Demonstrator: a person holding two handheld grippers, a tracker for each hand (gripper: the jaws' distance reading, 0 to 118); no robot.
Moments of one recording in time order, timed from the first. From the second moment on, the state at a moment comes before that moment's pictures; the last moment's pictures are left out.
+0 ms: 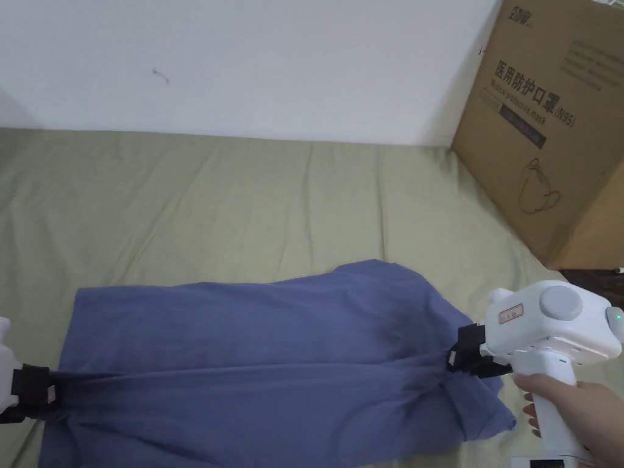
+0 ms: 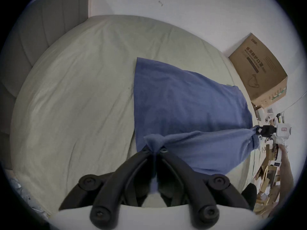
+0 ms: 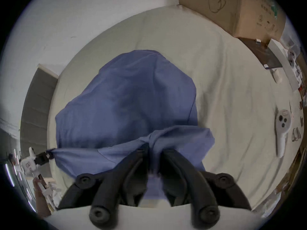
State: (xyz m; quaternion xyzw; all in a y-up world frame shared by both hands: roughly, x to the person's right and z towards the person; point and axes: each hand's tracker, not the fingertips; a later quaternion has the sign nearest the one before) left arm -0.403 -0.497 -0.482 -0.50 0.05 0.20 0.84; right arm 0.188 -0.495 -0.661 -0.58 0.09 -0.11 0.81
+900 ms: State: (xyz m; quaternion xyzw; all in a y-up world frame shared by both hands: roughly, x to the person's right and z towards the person) left arm -0.364 -0.480 -0.380 -0.47 0.04 0.20 0.86; right arm 0.192 -0.436 -0.479 -0.45 0.19 -0.13 0.86
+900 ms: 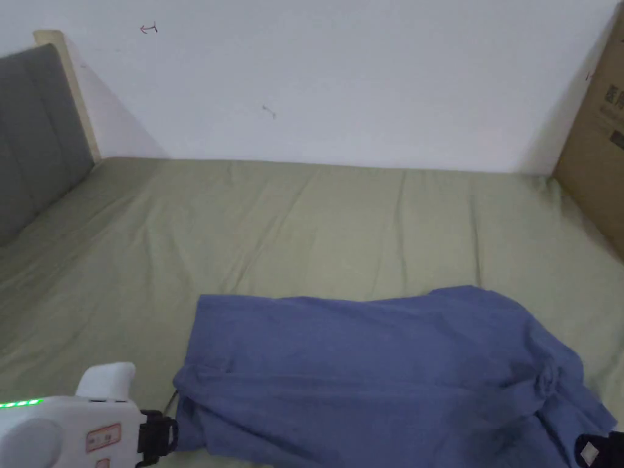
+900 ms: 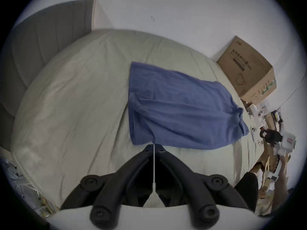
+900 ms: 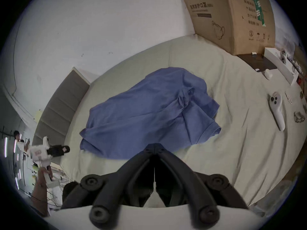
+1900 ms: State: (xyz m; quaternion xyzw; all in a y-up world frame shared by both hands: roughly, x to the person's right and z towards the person) left arm -0.358 -0.489 -0.417 -0.49 0.04 0.15 0.86; right arm 0.251 -0.533 -0.610 -0.58 0.07 -0.13 0.80
